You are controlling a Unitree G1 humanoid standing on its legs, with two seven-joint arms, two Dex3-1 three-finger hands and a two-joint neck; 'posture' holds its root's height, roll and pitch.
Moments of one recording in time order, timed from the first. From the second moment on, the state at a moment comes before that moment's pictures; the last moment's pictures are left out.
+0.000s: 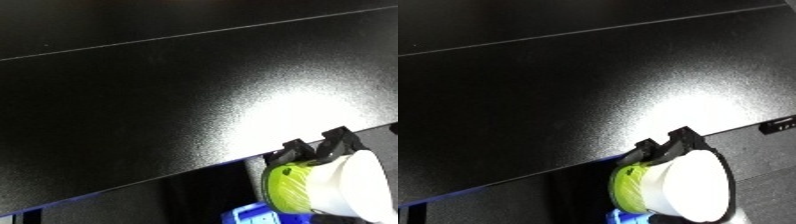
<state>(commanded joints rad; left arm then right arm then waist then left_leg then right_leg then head) 0.04 0.32 -0.16 1.20 -0.51 0.06 -0.34 -0.05 -0.50 -0.13 -0.07 1.10 -0.27 0.34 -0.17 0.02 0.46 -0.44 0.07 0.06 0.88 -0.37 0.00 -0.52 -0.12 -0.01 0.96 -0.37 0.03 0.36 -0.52</state>
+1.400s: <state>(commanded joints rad) -0.07 0.31 -0.23 1.24 -0.53 0.11 -0.33 -0.18 -0.53 -0.05 1.15 0.82 -0.14 0.11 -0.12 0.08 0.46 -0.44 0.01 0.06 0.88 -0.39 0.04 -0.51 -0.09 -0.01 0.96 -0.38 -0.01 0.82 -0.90</state>
